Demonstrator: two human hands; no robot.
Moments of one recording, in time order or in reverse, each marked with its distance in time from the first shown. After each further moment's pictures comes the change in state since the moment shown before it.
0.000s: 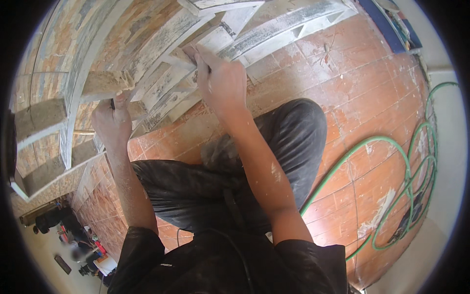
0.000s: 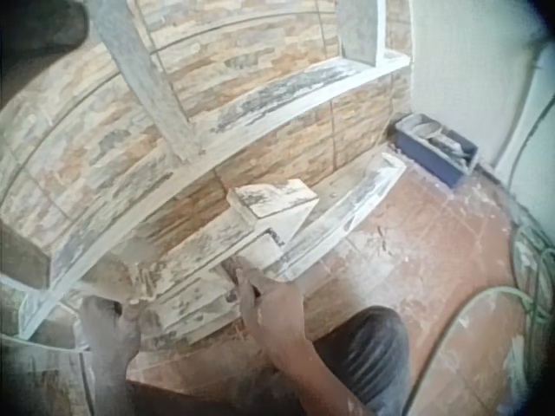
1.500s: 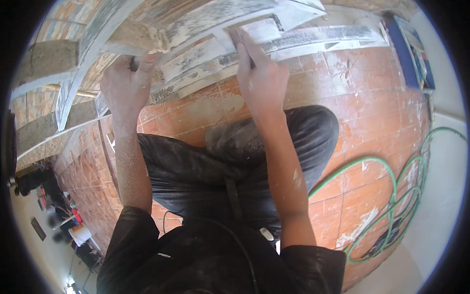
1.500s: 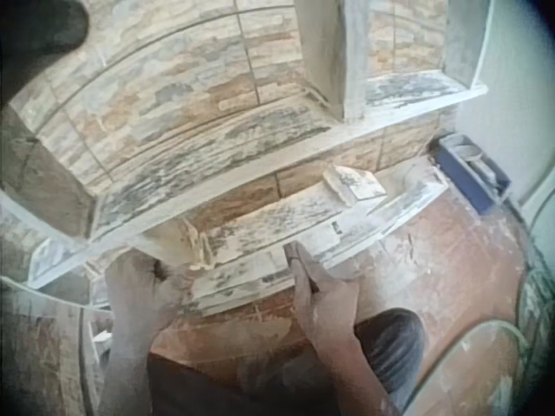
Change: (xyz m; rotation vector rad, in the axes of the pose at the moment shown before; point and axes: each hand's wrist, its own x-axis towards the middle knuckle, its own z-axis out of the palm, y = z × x) left_hand -0.002 0.009 -0.006 0.020 -0.062 -0.097; right_hand -0.001 -0.012 -0.012 -0.316 -0.184 -0.045
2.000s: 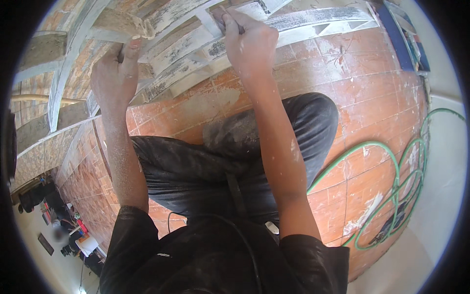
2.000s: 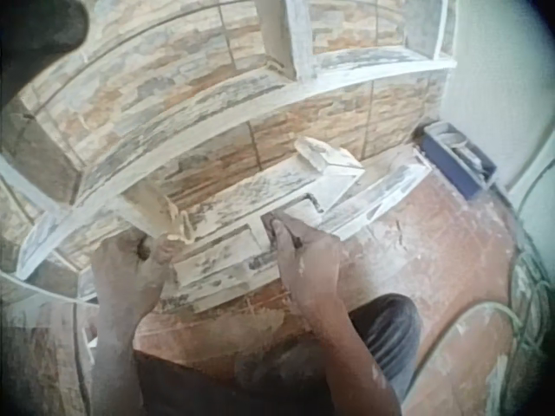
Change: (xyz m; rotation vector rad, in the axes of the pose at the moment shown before) left_hand 0.014 -0.001 0.007 -0.039 0.062 0.086; right_hand 0.023 0.000 0.008 0.110 0.092 0.096
